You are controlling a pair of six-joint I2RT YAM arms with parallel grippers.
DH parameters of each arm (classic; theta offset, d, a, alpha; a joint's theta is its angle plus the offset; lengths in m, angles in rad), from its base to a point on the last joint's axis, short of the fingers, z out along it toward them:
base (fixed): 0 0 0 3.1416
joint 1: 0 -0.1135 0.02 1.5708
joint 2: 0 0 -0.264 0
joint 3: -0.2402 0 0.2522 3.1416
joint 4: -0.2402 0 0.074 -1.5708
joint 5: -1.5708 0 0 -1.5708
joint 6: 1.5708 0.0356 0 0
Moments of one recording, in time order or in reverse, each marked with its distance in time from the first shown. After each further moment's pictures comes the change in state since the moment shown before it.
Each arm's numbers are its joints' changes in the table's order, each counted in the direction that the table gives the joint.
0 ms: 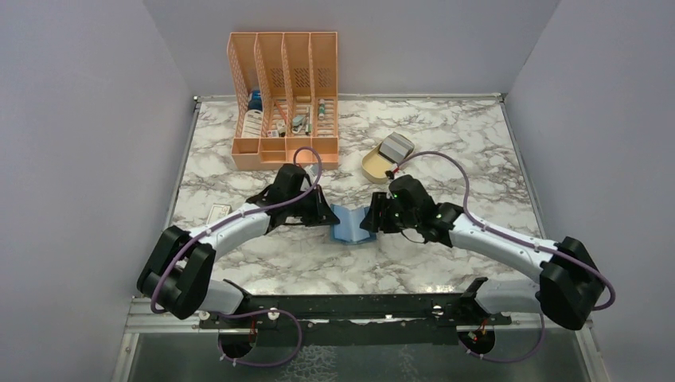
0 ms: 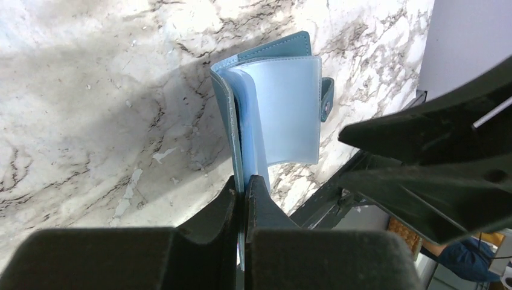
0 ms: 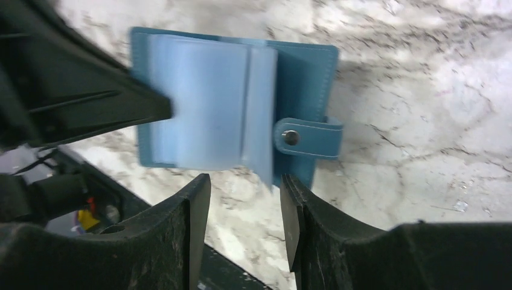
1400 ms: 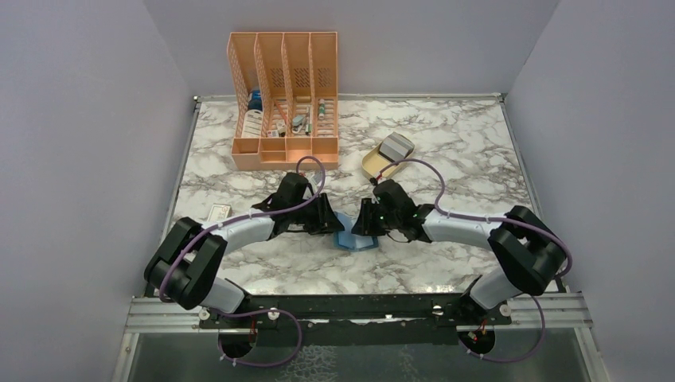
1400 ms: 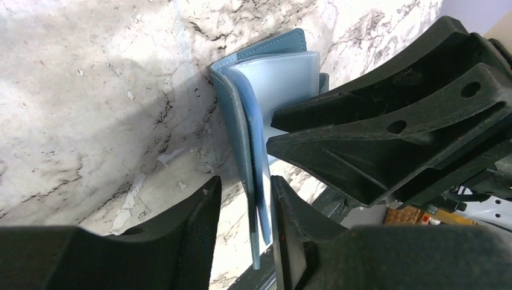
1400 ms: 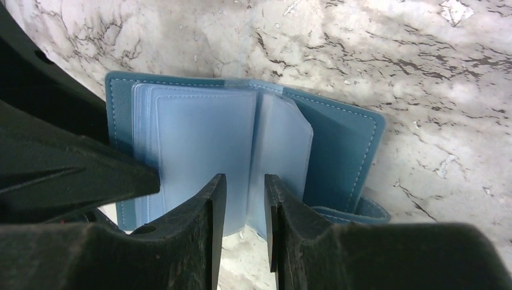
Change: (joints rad) left arm 0.020 0.064 0.074 0.142 -0.015 -0.049; right arm 0.000 0.246 0.031 0.269 0.078 -0.011
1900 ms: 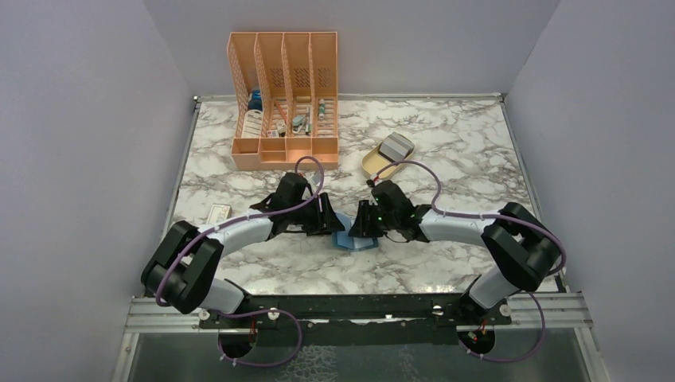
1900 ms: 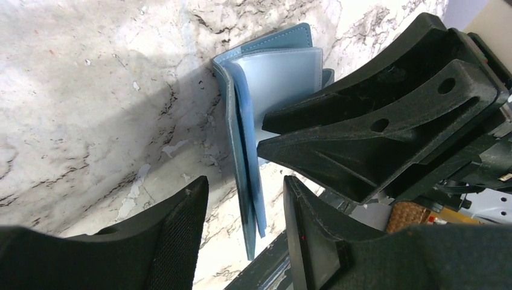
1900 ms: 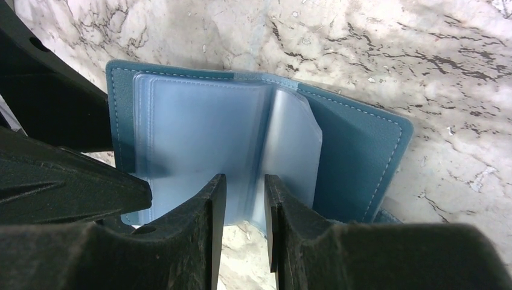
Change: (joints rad) left arm -0.001 -0.028 -0.002 -0.049 0.008 0.019; right arm 0.000 0.038 0.001 0.043 0.062 0.008
